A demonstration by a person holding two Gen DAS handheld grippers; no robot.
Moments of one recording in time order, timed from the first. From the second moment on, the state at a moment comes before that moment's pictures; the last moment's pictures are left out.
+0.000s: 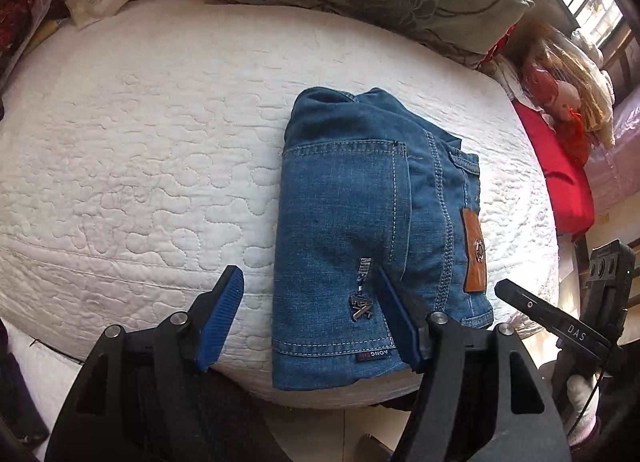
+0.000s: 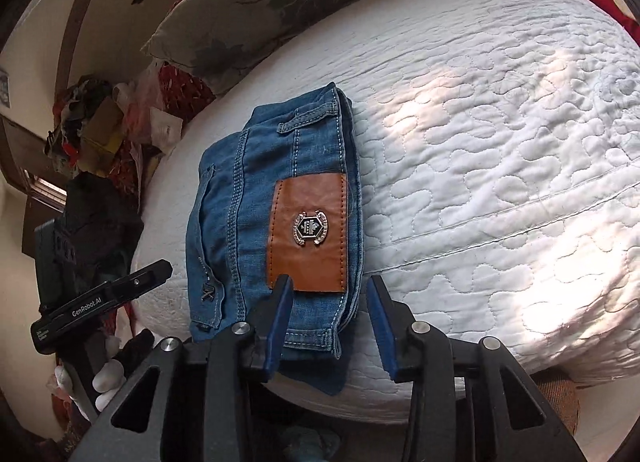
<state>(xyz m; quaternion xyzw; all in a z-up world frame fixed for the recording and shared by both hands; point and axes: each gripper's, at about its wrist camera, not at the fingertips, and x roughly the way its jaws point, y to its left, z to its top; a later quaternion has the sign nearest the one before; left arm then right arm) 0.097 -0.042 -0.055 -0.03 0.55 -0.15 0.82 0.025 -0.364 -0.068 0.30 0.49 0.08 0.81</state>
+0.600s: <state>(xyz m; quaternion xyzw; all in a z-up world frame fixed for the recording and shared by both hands) 0.192 -0.028 -0.103 -0.15 0.63 -0.16 0.74 0.087 -0.380 -0.077 0.35 0.48 0.06 0.80</state>
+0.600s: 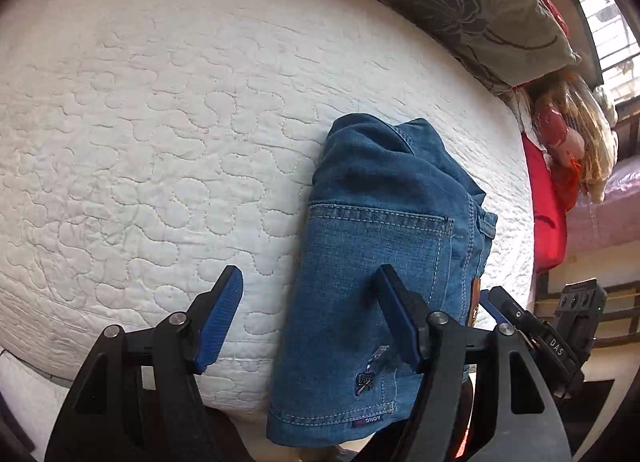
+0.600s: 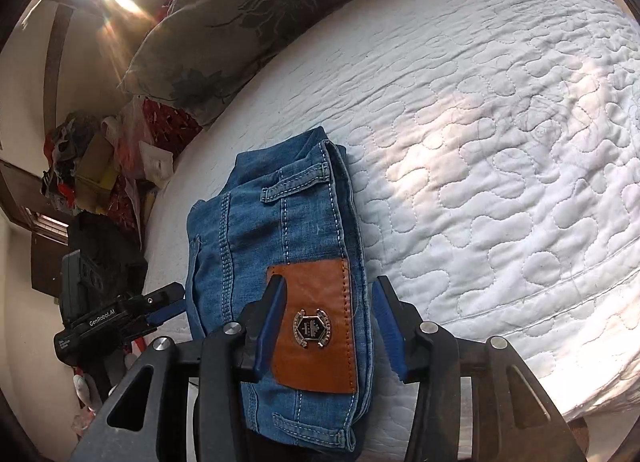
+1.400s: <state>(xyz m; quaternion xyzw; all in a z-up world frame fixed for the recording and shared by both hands) 0.292 -0.084 -0.100 -0.10 0.67 -0.20 0.71 0.135 -0.375 -0.071 0.33 0.44 0.14 0.82</state>
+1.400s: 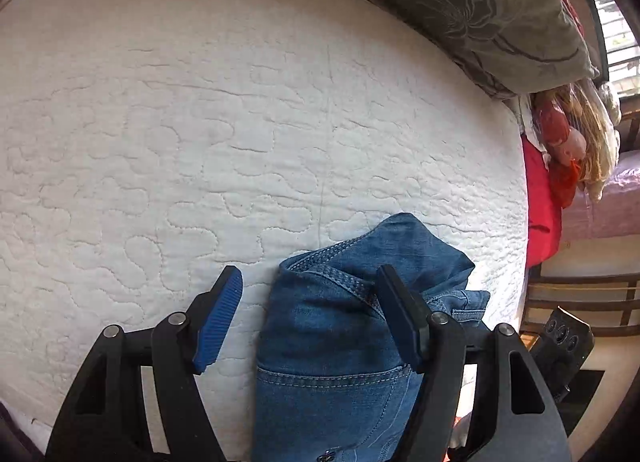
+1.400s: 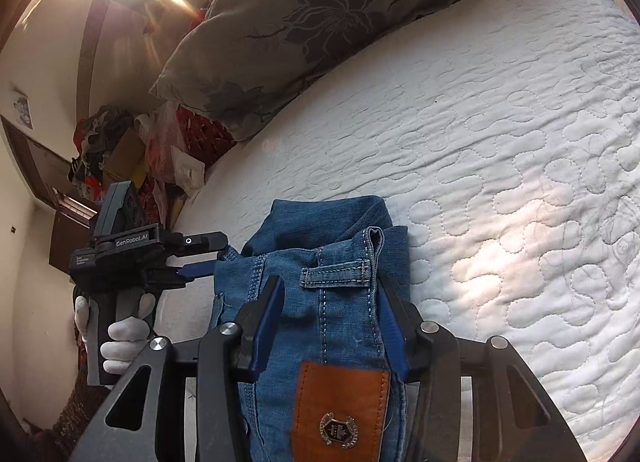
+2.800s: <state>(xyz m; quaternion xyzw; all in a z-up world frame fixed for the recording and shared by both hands) 0.275 -0.139 -0.106 0.11 0.64 -0.11 0.75 0.136 -0.399 -0.101 0.36 0.47 0.11 0.80</state>
